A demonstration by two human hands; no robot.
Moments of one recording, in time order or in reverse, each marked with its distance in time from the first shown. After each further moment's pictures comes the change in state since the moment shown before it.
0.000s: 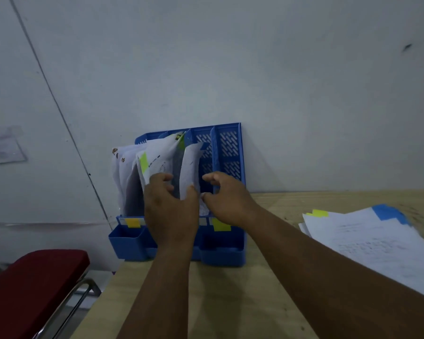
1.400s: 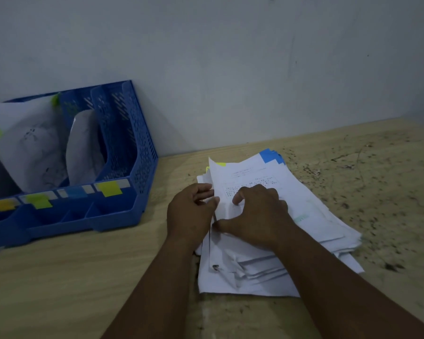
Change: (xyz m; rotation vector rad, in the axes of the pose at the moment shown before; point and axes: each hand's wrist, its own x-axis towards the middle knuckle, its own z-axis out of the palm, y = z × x) left_hand -0.200 0.082 0.095 -0.329 -0.830 -0.230; right_hand -0.202 0.131 -0.150 -0.564 0.131 0.479
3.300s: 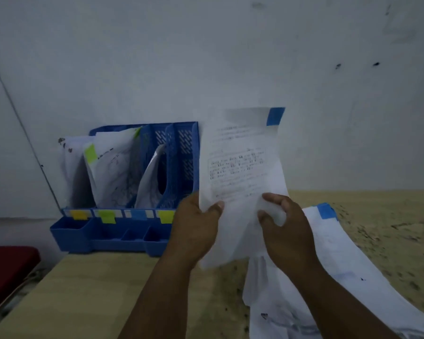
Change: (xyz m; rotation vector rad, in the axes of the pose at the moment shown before) left_hand 0.012 0.059 -0.103 -0.326 0.119 0.047; right_hand 0.029 -0.069 -0.005 0.690 0.306 -0.157
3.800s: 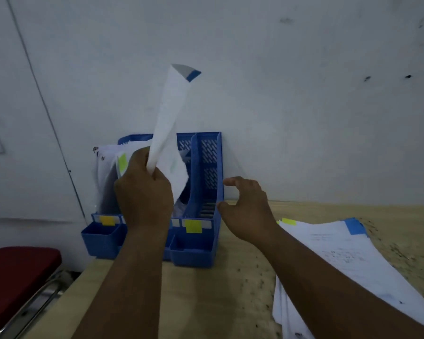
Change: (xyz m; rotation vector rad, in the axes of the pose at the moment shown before) left_hand 0.046 0.055 -0.099 0.662 0.772 0.475; right_hand 0.035 -0.070 0.095 -0.162 -0.287 -0.163
